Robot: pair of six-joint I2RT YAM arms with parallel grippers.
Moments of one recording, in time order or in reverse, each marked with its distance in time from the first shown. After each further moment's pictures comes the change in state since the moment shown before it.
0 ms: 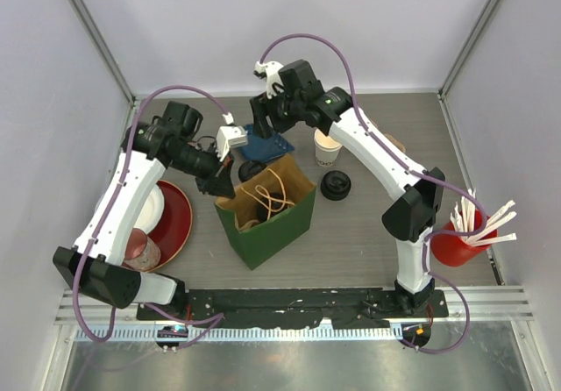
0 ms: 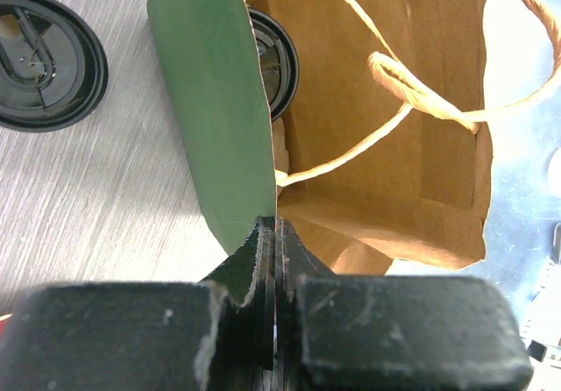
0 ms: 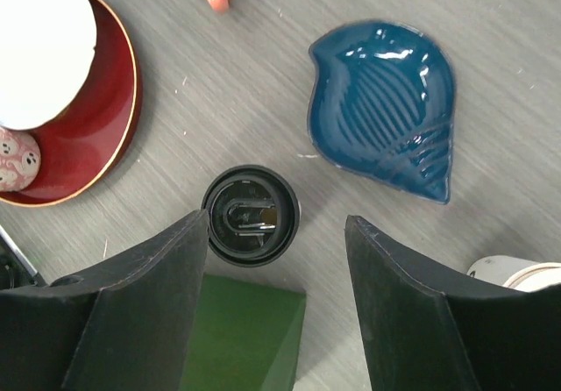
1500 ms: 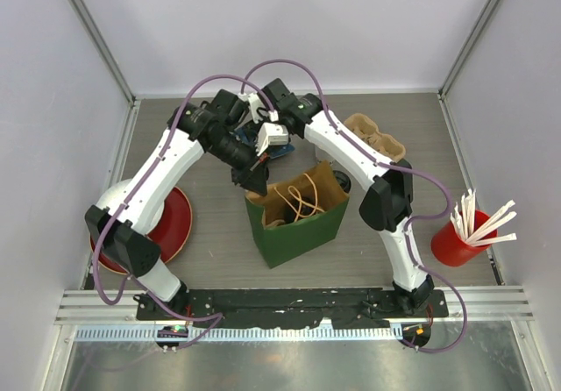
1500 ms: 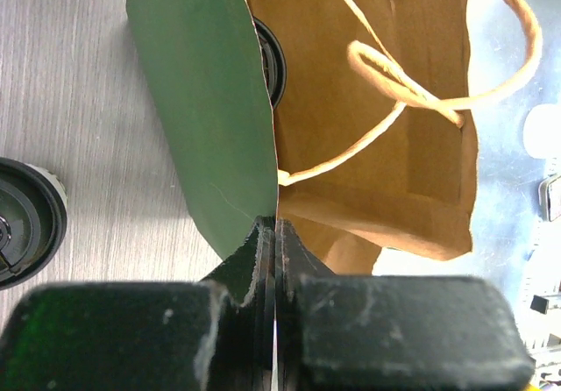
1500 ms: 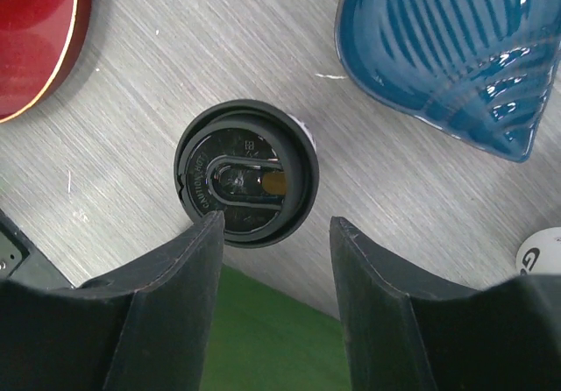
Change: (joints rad) left arm -0.222 0.250 0.214 -0.006 0.043 0.002; right arm 0.039 0.209 0.101 -0.222 -0.034 -0.061
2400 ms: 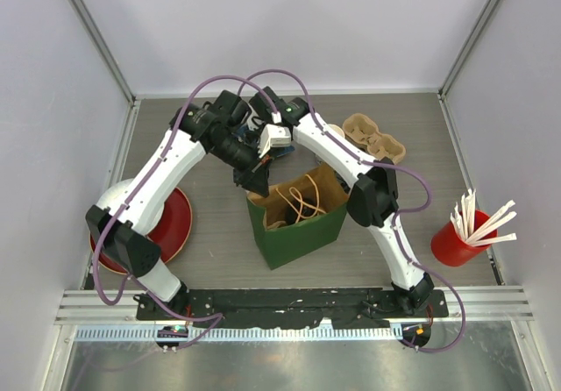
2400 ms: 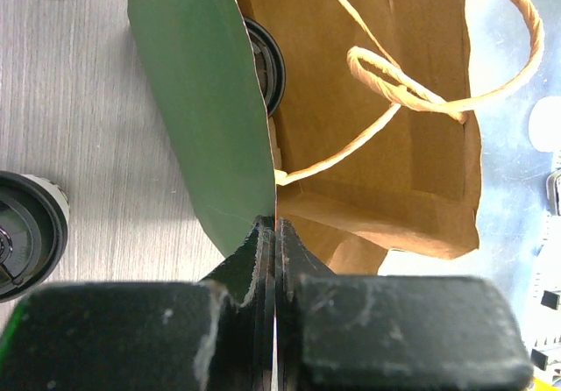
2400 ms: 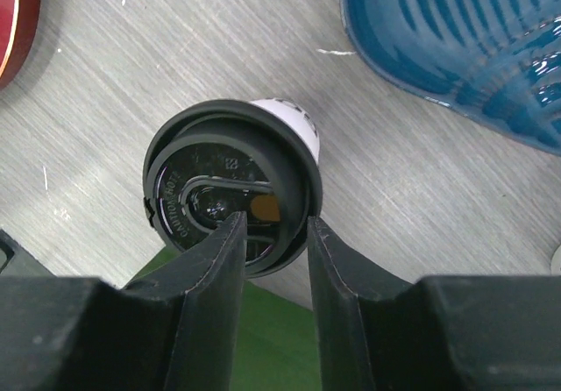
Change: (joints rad) left arm -0.015 -0.001 0.002 0.005 0.001 0.016; right arm 0.013 0.137 0.118 -0.089 0.016 0.018
